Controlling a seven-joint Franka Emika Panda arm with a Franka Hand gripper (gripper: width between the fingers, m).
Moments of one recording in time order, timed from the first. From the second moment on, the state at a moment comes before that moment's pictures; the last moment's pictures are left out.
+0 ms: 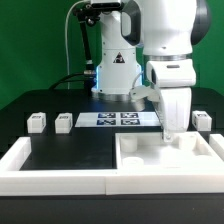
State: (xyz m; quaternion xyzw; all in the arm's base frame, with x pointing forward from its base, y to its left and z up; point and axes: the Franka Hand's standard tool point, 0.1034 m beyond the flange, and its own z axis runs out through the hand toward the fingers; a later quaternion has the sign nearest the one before) arm 0.490 0.075 0.014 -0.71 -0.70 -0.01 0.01
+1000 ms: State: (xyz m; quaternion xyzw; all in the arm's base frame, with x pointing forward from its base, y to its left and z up) arm 0.487 0.087 0.013 -0.73 -0.68 -0.01 0.01
